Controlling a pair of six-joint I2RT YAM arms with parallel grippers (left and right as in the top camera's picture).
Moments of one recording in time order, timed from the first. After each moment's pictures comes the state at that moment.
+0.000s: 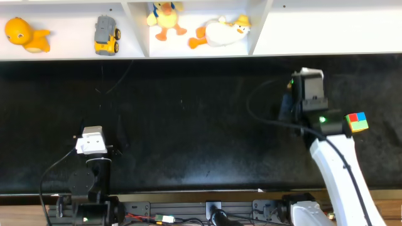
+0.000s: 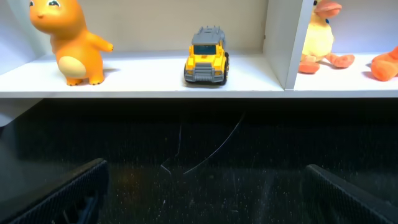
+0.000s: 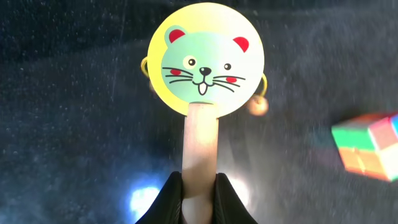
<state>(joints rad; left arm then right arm) 0.02 0.01 0.01 -0.08 -0.06 0.03 0.10 1.20 0.94 -0.81 0.25 0.22</state>
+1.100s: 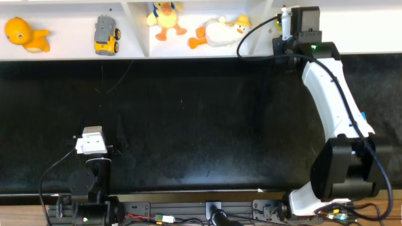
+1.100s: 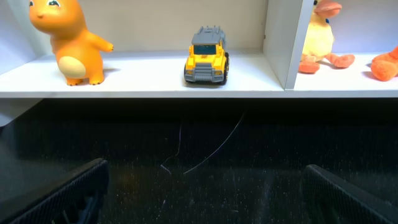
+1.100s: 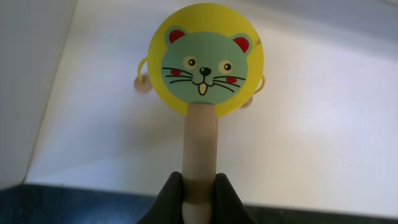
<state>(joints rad) 0.02 0.01 0.01 -0.08 -0.06 0.03 0.05 1.76 1.42 -0.57 0.11 -0.17</state>
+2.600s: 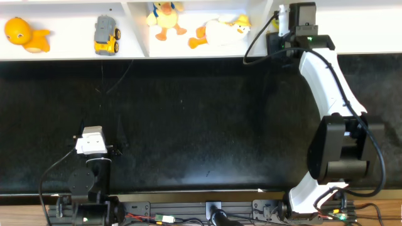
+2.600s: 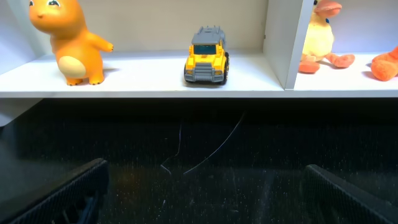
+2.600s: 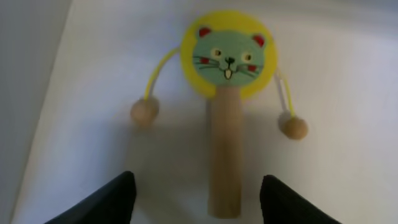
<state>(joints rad) 0.02 0.01 0.01 -0.08 -0.06 0.03 0.03 1.89 1.49 -0.56 0.01 -0.13</state>
